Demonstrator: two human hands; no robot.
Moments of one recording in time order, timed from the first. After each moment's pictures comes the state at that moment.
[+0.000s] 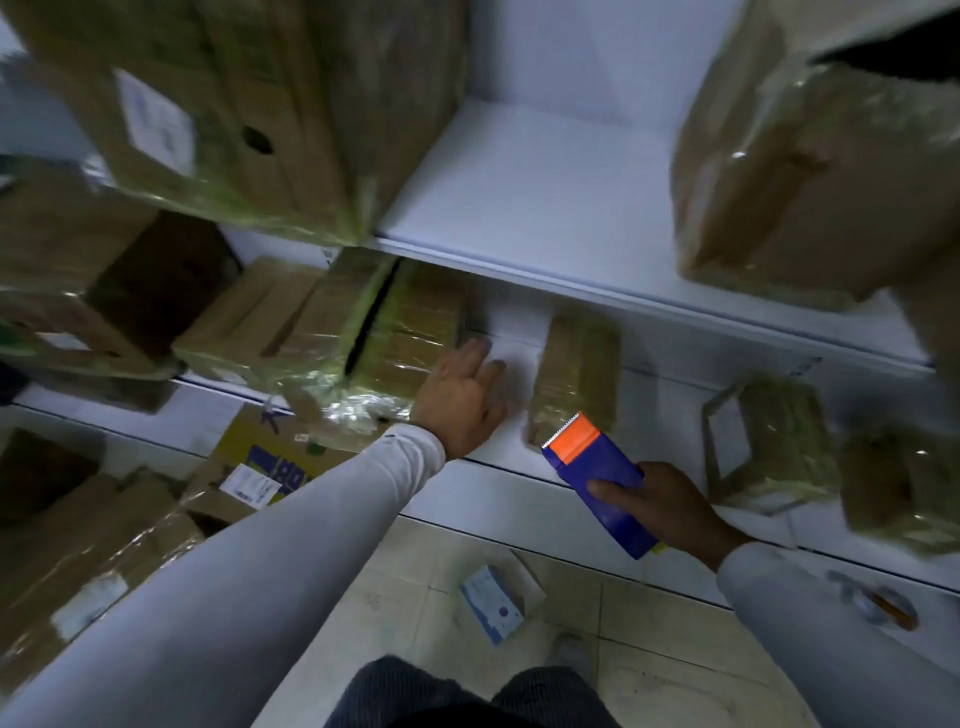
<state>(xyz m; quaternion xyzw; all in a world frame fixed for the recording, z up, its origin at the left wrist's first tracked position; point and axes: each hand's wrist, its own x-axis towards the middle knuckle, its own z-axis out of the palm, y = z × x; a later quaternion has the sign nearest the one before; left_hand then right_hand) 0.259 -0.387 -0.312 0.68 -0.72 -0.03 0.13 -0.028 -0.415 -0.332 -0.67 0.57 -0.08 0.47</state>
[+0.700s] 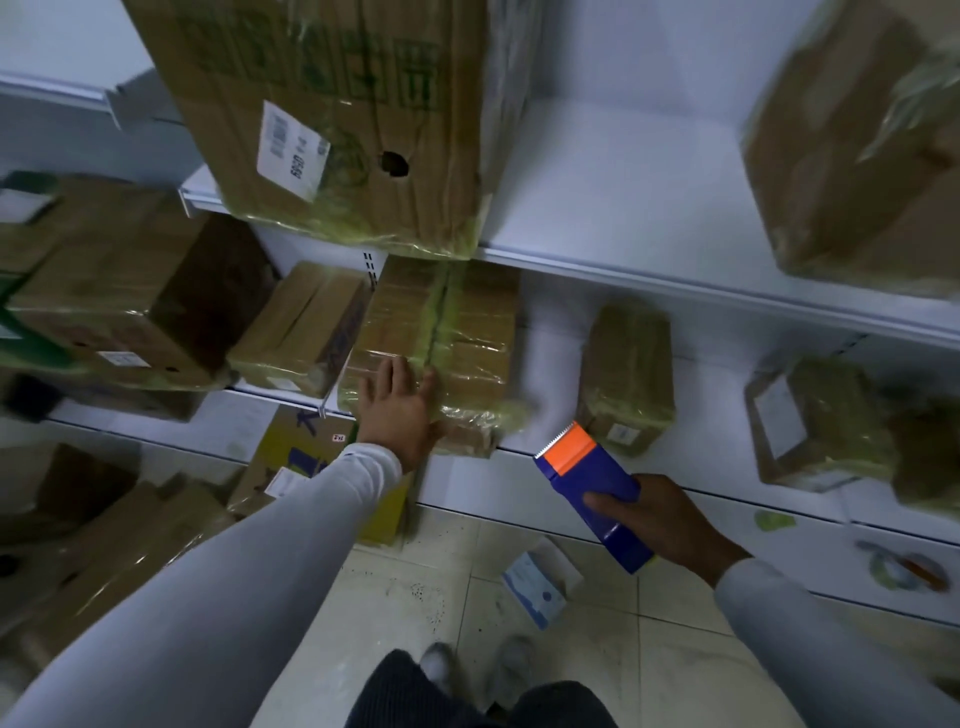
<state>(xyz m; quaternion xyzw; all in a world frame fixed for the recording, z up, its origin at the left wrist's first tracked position) 0.389 -0.323 -0.340 0.79 -0.61 -0.07 -0.03 0.056 -0.348 -0.328 -0.63 0.55 -0.10 0.54</state>
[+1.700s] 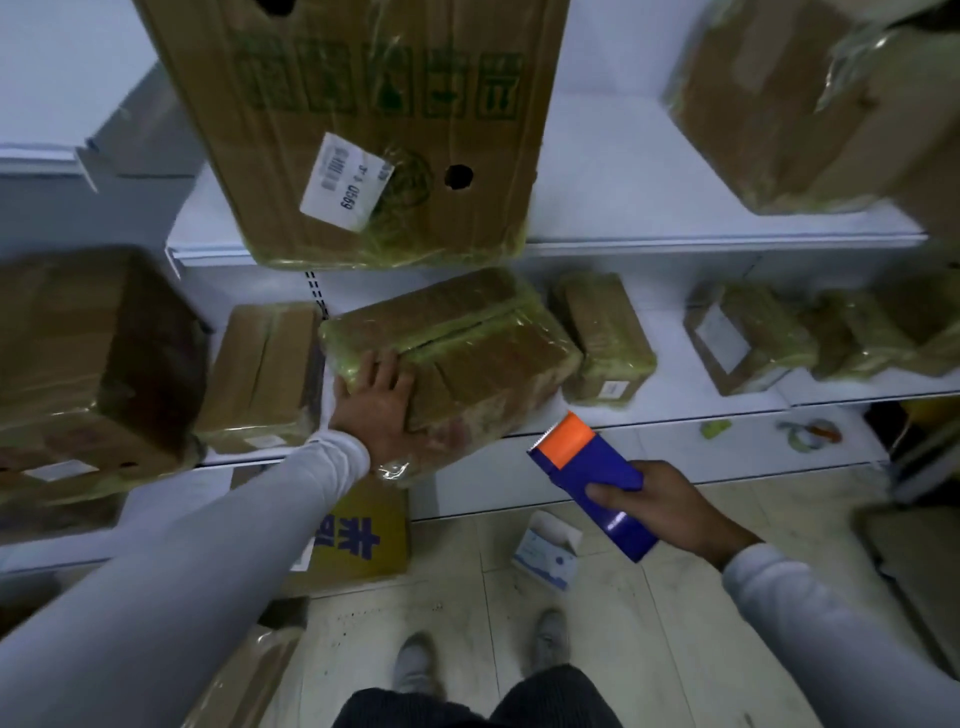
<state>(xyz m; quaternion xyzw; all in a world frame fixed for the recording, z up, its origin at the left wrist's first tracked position) 0.488 -0.346 -0.331 0.64 -0.76 -0.11 -0.06 0.132 -0.263 -0.305 -0.55 0.63 -0.17 0.51</state>
